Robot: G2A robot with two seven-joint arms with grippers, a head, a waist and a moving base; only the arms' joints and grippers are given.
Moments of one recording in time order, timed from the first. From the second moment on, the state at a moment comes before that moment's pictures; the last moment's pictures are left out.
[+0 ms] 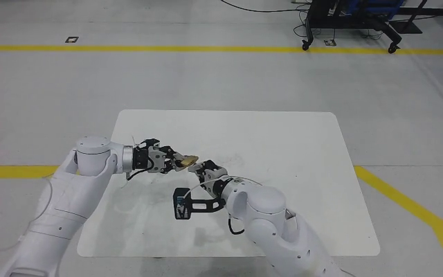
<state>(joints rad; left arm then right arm) 0.94 -0.93 -1.08 -1.33 -0.67 0.66 -1.16 -1.30 -1.44 0.85 -2.04 -2.26 -0.79 0.54</state>
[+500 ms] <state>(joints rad) 0.93 -0.91 -1.06 -1.32 -0.72 0.65 -1.17 -1.30 -1.42 0.87 -2.07 -2.25 -0.85 0.40</state>
